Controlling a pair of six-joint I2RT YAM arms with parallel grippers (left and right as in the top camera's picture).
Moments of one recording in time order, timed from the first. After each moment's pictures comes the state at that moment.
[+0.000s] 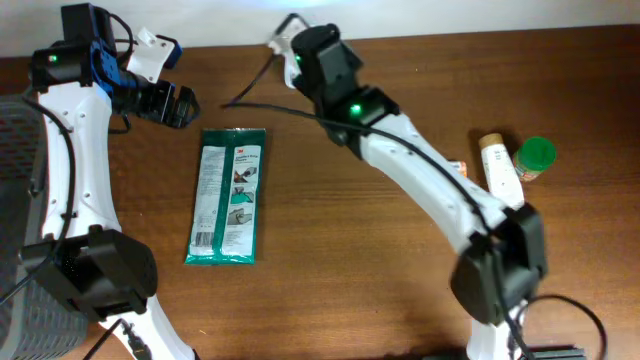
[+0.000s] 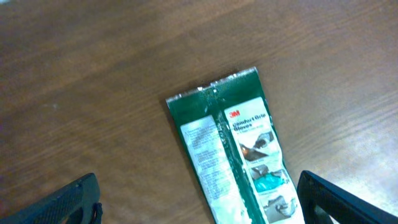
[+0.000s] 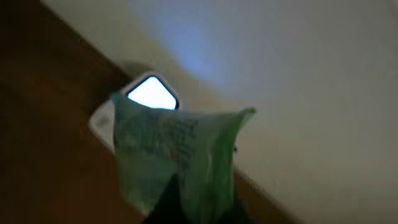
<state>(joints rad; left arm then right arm) 0.13 2.04 2.14 -1.27 0.31 0.50 0.56 1.97 1.84 -0.44 0.45 -0.37</state>
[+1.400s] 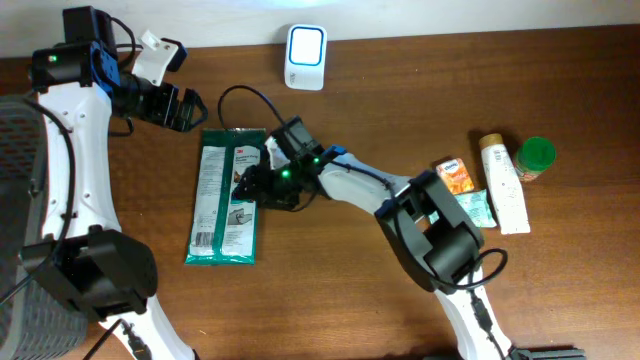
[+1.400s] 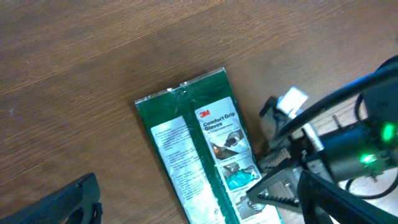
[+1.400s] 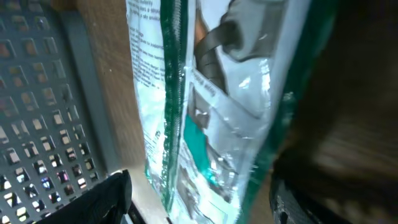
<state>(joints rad) 0.13 2.04 2.14 -1.32 0.42 0.50 0.65 2.29 1.56 -0.23 -0.72 0.85</state>
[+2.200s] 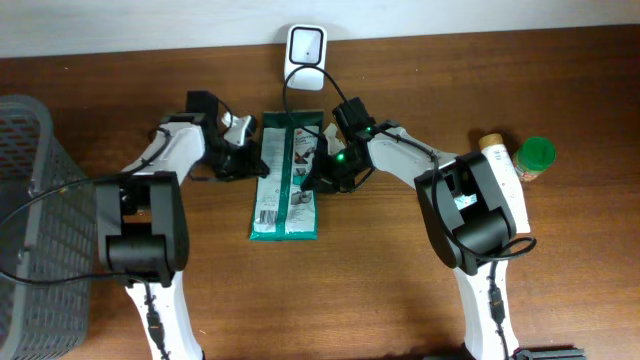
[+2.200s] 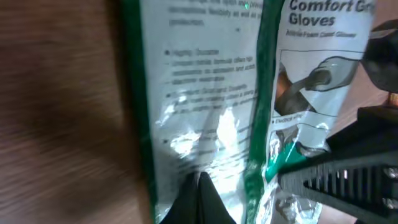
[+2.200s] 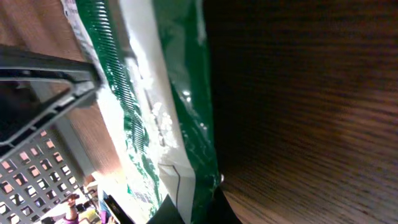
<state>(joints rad) -0.07 2.22 1.55 -0.77 0.62 -0.01 0.40 2.28 1.54 -0.56 -0.75 0.59</state>
